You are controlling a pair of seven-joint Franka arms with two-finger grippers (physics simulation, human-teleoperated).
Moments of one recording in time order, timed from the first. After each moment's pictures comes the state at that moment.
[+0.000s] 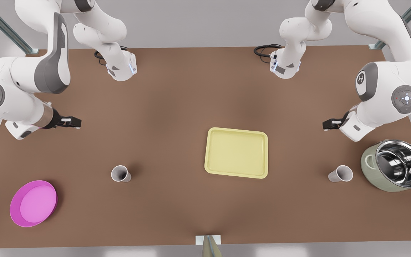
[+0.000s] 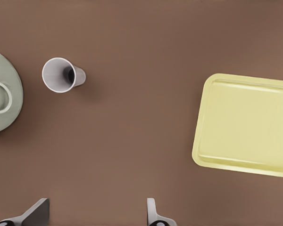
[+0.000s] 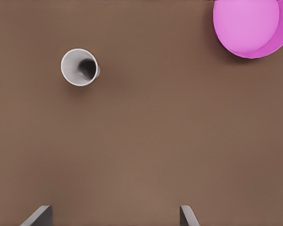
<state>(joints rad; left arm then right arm) -0.02 0.20 -0.02 -1.49 0.04 1.52 -0.04 0.13 0.17 -0.12 -1.47 -0.01 1.45 0.04</state>
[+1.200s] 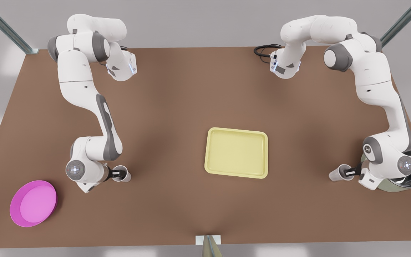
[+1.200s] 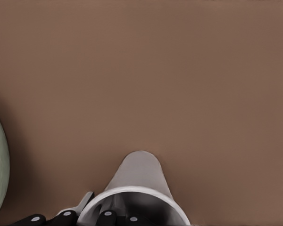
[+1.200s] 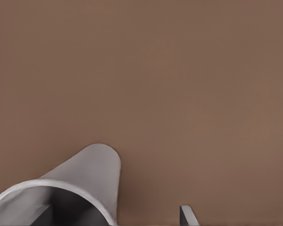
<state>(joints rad) 0.27 0.85 0.00 -1.29 -0.01 2.00 0.04 0.17 0.74 -0.10 -1.46 0.12 2.05 0.02</state>
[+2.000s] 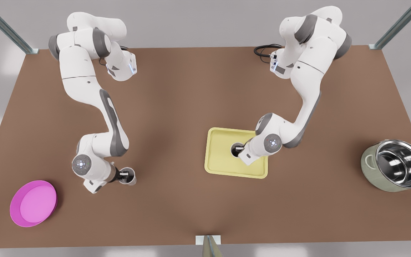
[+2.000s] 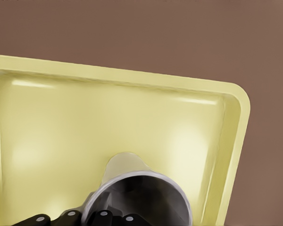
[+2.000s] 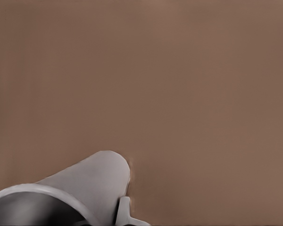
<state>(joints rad) -0.12 0.65 -0.40 -1.65 0.00 2.14 -0.45 0.19 0.70 -0.02 -1.44 0.13 2.13 0.00</state>
